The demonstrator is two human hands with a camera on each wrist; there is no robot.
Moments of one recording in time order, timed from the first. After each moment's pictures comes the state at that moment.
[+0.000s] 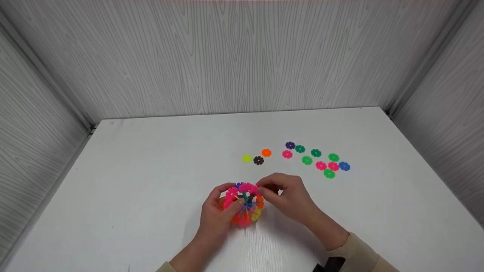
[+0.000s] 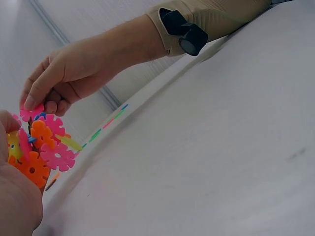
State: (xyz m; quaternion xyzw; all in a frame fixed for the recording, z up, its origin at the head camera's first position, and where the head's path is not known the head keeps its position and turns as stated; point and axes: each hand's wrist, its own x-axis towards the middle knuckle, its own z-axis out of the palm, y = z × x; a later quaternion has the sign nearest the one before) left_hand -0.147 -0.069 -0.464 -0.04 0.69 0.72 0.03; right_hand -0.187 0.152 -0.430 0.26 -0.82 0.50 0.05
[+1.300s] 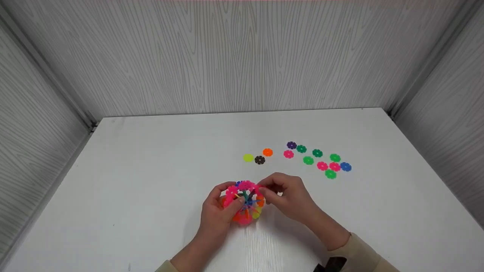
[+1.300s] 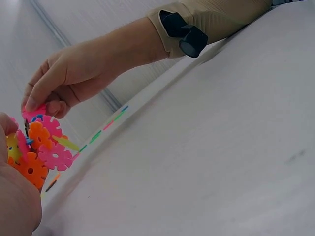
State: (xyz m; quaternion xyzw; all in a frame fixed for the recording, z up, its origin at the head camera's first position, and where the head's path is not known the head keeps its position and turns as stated) left_hand -0.147 -0.070 -0.463 -0.04 0.68 0.73 0.03; right_hand -0.186 0.150 -0.432 0.28 -0.81 0.52 0.03
